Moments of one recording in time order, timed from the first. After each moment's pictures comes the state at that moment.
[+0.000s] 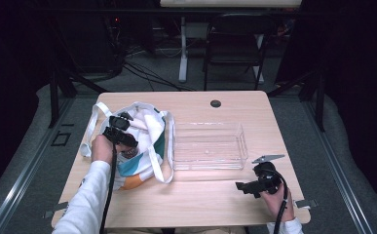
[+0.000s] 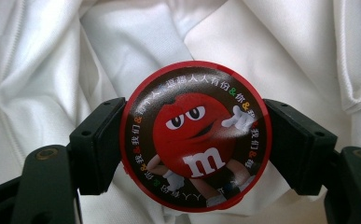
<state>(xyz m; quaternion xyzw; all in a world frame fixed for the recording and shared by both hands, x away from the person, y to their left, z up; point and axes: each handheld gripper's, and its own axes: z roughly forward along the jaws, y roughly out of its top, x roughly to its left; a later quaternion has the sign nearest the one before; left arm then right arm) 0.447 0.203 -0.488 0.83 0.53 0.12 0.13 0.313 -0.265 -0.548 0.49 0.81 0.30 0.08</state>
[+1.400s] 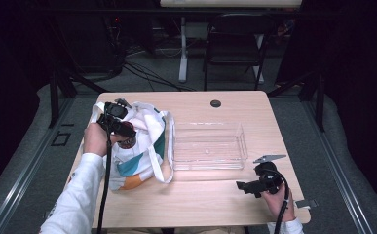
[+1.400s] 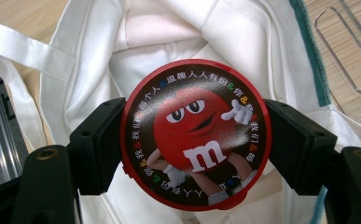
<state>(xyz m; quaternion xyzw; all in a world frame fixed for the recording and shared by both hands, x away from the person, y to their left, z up) 0.433 0.194 -0.421 0.84 0.50 0.15 0.15 0.312 -0.267 -0.546 0.50 0.81 0.31 0.08</state>
